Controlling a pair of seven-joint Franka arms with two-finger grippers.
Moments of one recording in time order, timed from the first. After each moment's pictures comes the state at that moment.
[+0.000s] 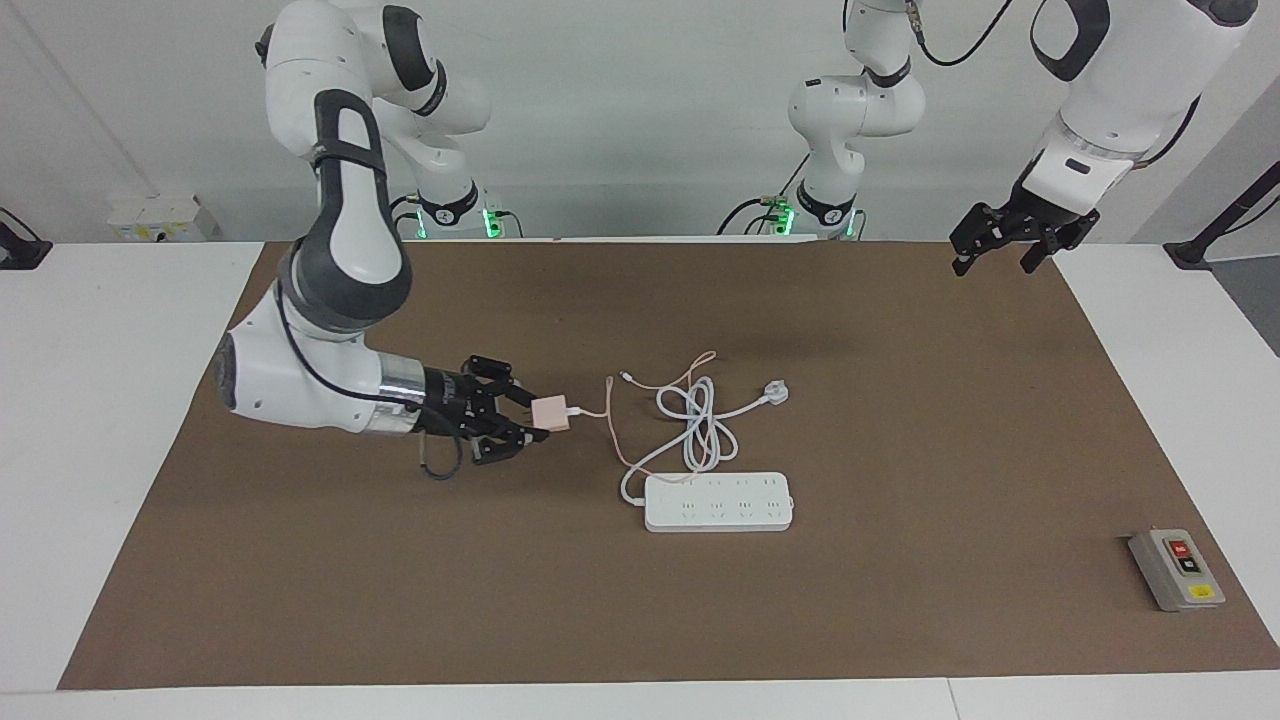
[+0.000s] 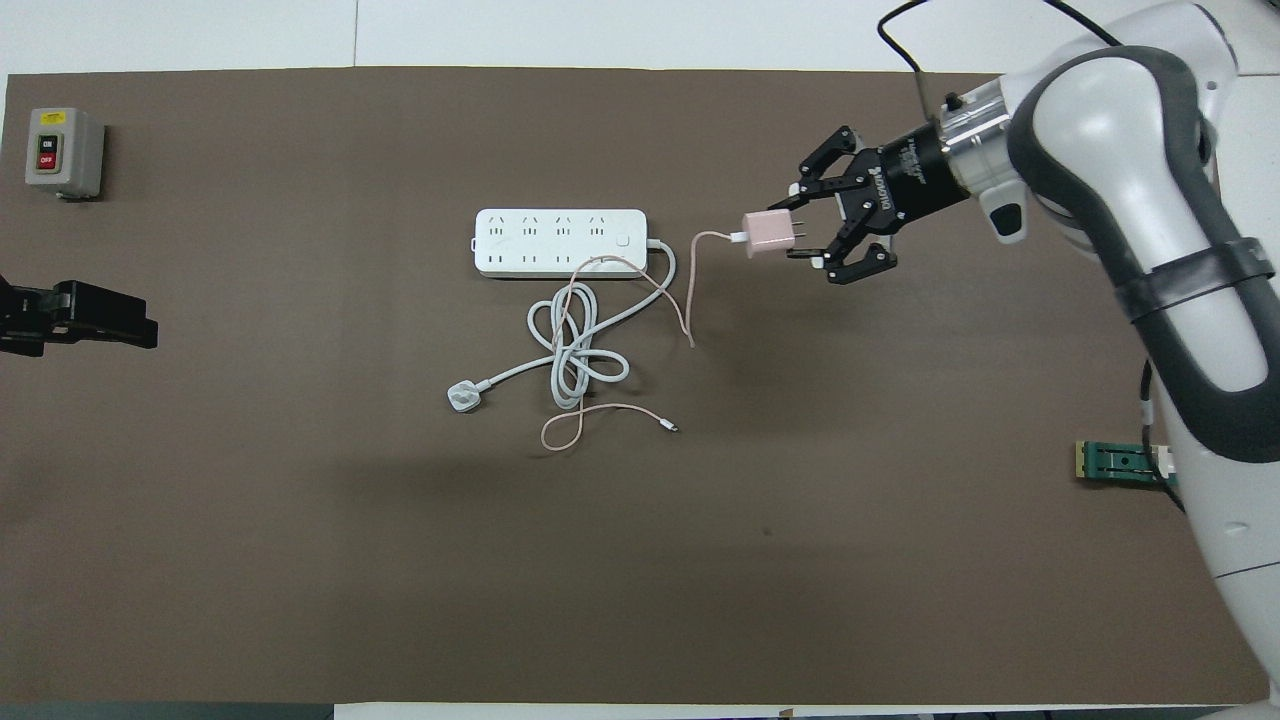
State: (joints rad) left arm -0.08 -0.07 0.04 -1.68 -0.03 1.57 -0.03; right arm 0.03 0.56 0.13 -1.36 0.81 1.75 1.35
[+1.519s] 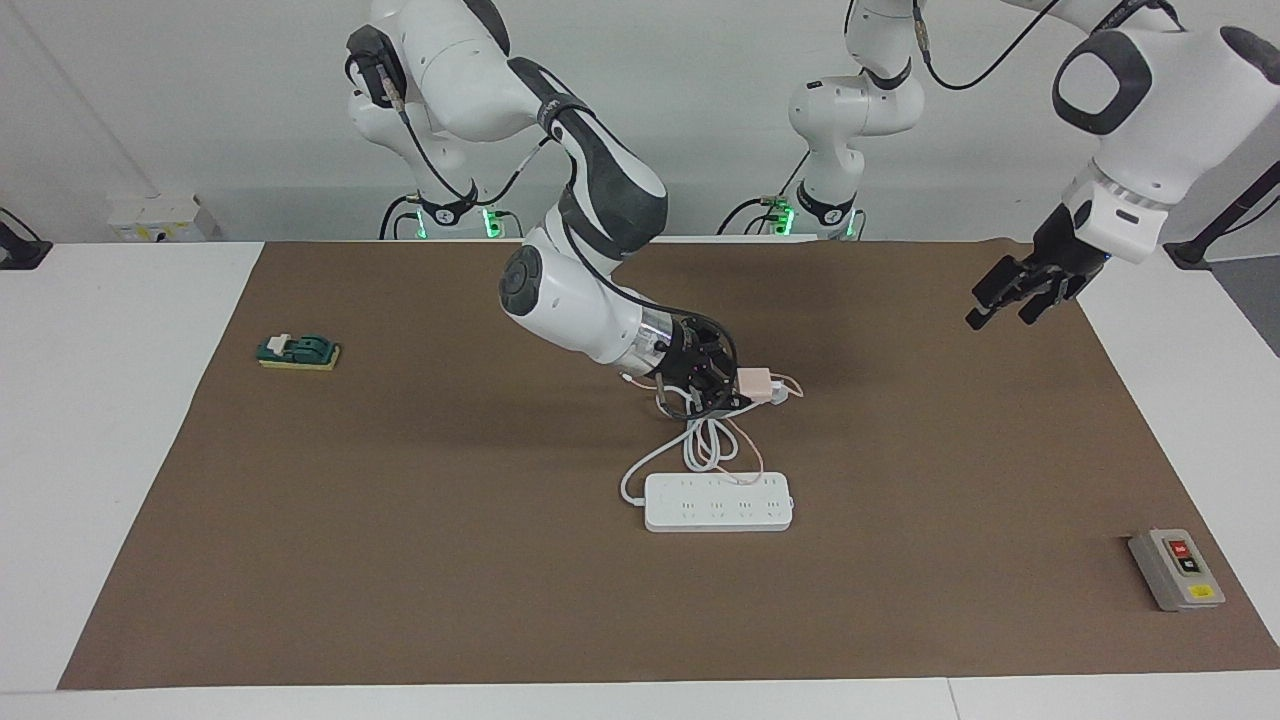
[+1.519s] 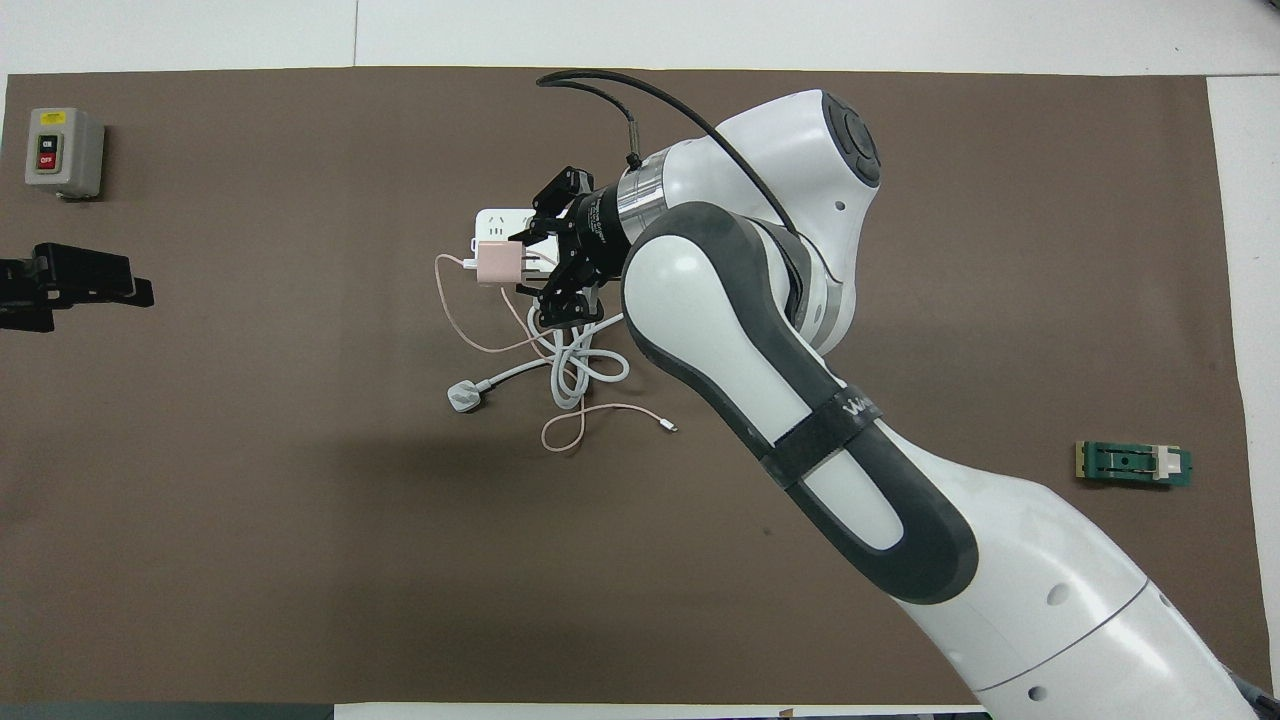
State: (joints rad) left arm -0.01 0.07 0.04 -1.73 -0.24 1.87 -0.10; right arm 0.41 0.57 0.13 -1.34 0.80 2.15 1.64
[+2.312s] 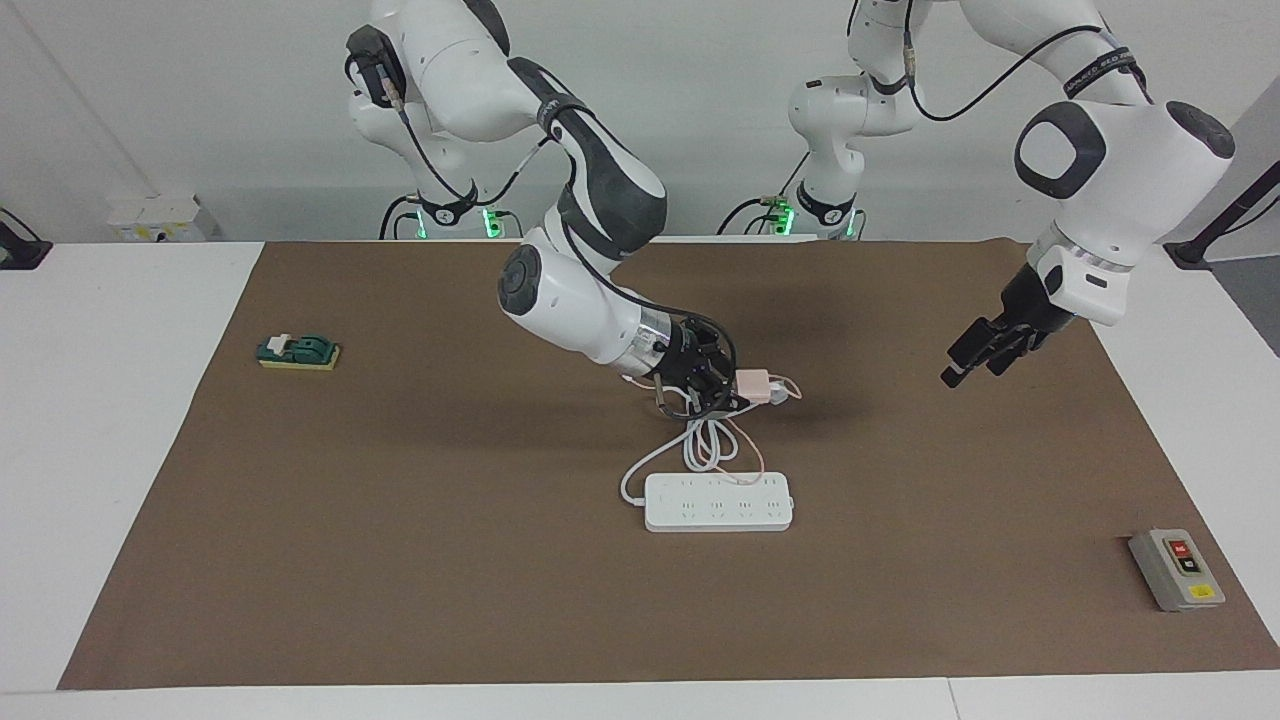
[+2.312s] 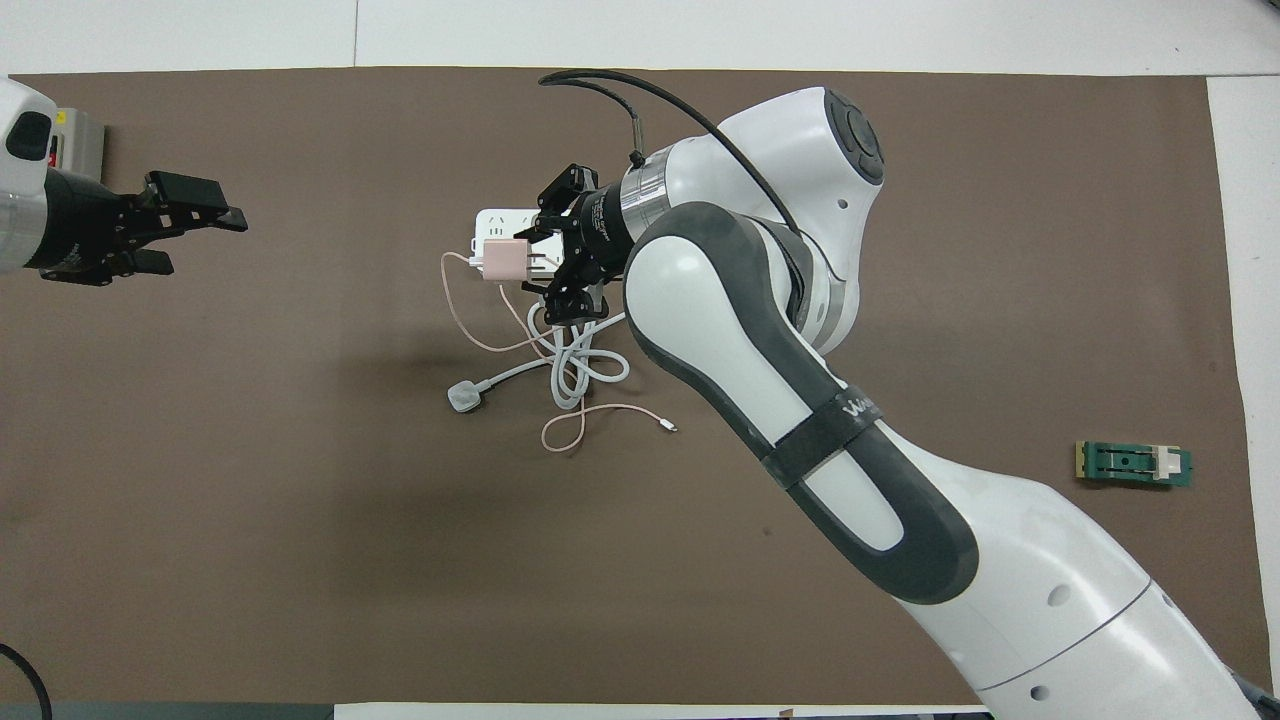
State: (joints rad) left arm -0.04 0.09 0.02 -1.75 -0.28 1.99 -0.23; right arm 0.41 0.57 0.12 -1.34 0.80 2.15 1.64
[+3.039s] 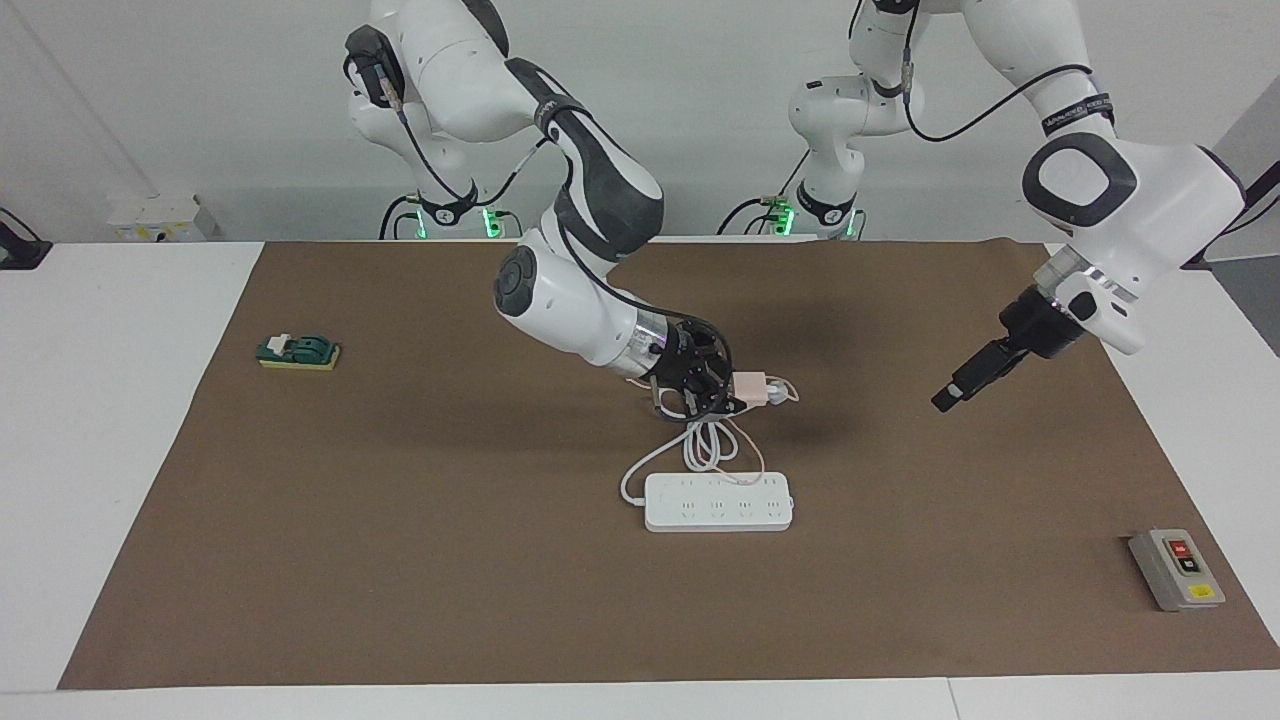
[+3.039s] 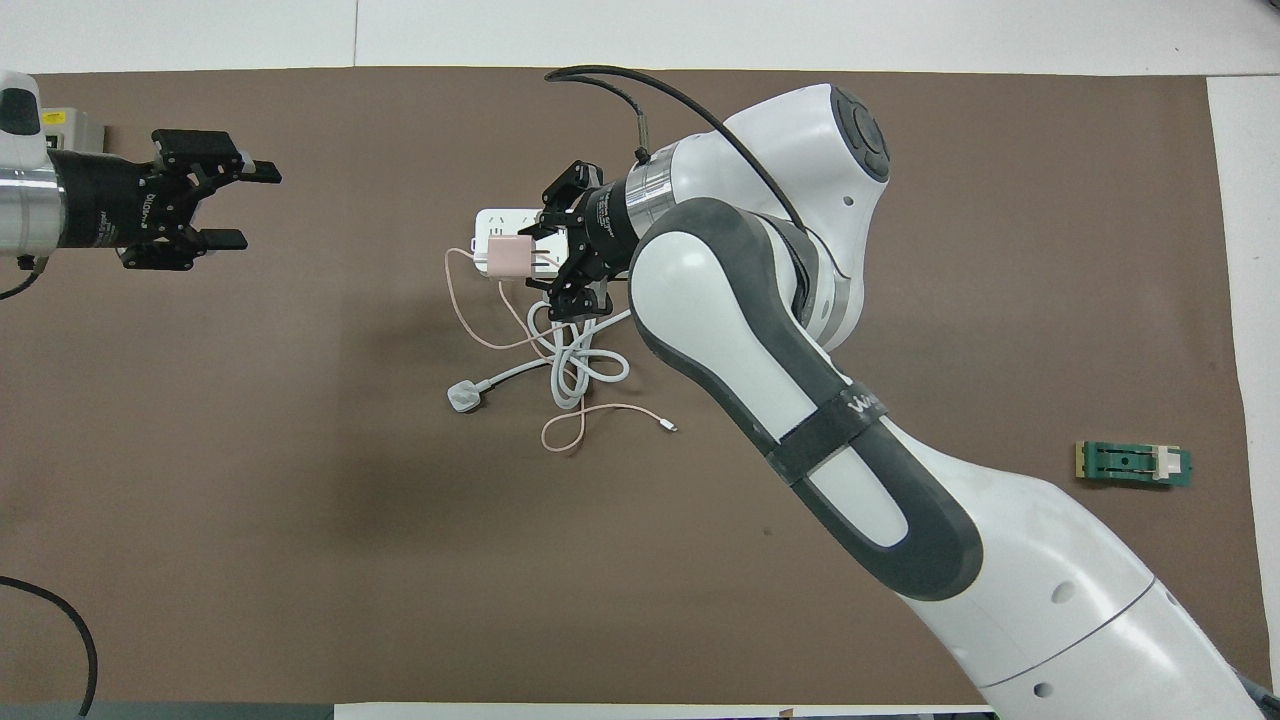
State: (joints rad) left arm 0.01 0.21 0.03 -1.75 -0.76 2.05 -0.20; right arm 0.40 0.57 0.12 -1.34 0.80 2.15 1.64
